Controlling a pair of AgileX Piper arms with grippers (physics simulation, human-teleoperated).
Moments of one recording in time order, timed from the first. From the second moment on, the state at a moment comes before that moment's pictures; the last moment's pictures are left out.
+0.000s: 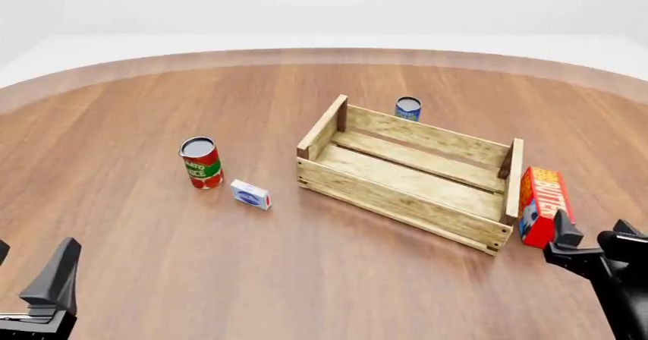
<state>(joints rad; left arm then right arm) 0.00 0.00 0.00 0.00 0.00 -0.26 1.45 0.00 -1.22 -0.03</state>
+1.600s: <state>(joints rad) 0.00 0.00 0.00 0.00 0.00 -0.25 1.82 -0.21 -1.22 -0.02</state>
